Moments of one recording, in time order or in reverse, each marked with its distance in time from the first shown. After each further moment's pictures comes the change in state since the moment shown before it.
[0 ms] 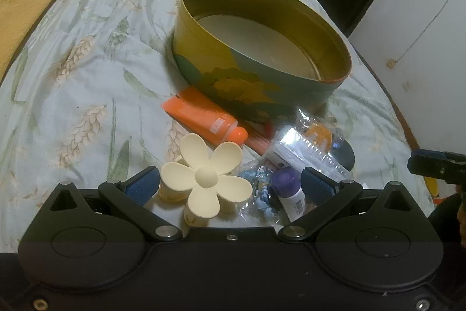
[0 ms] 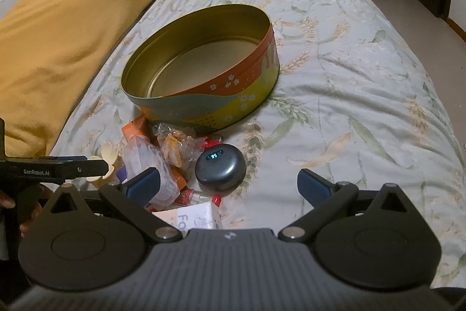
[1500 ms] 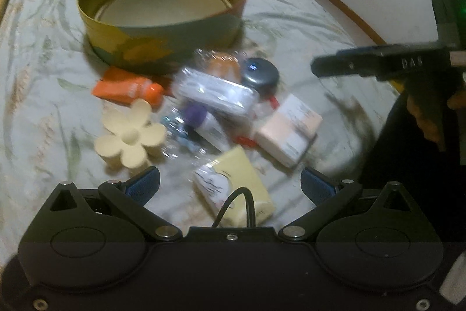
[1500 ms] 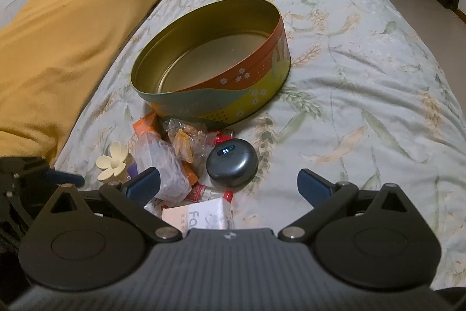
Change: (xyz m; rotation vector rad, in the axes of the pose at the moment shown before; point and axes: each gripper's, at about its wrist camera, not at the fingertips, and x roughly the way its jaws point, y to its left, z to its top) left arm -0.029 -0.076 -0.028 0.363 0.222 -0.083; right arm 0.003 -0.001 -0.001 0.014 0.023 0.054
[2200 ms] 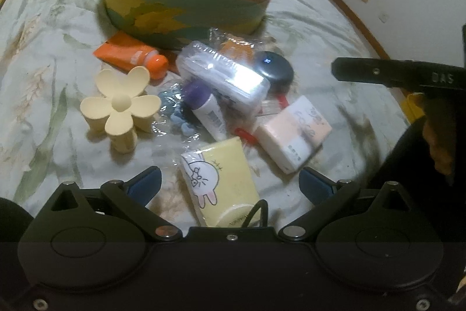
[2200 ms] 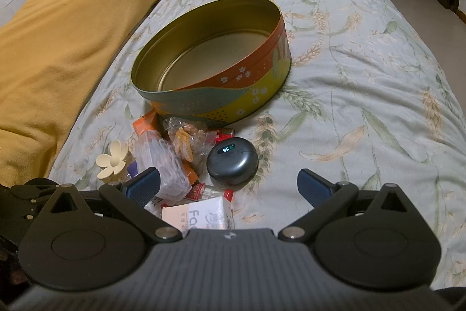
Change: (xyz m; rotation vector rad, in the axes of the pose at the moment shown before) left arm 0.021 0.005 -0.011 -0.201 -0.005 0.020; right arm 0.000 0.001 -0.002 -0.005 0.001 -0.001
